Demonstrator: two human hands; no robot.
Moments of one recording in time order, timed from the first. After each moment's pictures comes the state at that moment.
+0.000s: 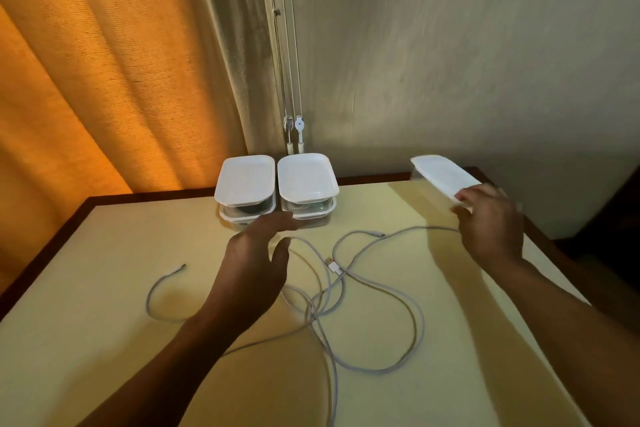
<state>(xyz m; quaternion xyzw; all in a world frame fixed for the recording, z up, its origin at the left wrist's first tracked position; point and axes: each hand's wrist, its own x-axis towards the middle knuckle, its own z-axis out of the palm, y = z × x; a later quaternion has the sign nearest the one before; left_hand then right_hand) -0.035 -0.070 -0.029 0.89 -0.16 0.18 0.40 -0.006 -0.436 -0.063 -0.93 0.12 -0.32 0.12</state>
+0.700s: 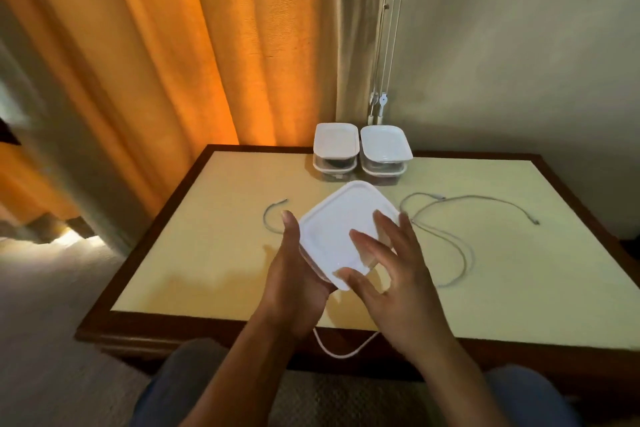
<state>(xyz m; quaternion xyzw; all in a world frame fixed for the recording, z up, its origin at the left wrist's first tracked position) -0.195 0.003 -0.007 0.42 0.03 -0.15 0.89 -0.219 -0.156 -0.012 -0.90 -0.11 -0.15 0.39</state>
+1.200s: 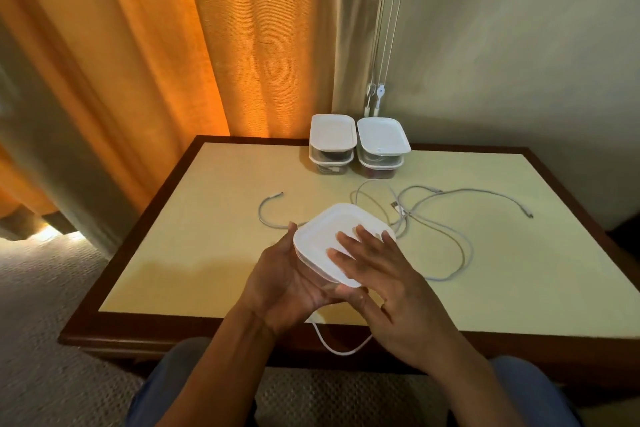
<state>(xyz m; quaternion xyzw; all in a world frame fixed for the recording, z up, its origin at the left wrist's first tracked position) -0.184 0.032 -0.023 0.31 0.09 -0.30 0.90 -0.219 -0.160 -0.029 -0.91 -0.27 -0.12 0.30</state>
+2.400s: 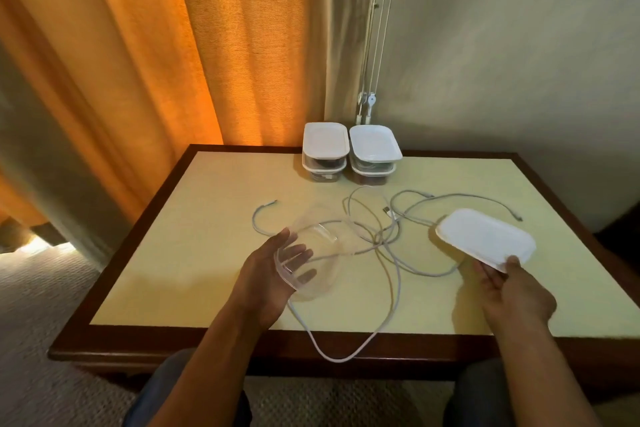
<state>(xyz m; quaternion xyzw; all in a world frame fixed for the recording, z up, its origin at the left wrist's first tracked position) -0.162 0.045 -0.039 0.42 0.21 -0.14 0.87 -0.182 -0.287 -0.049 -0.36 0.44 -0.23 0.79</state>
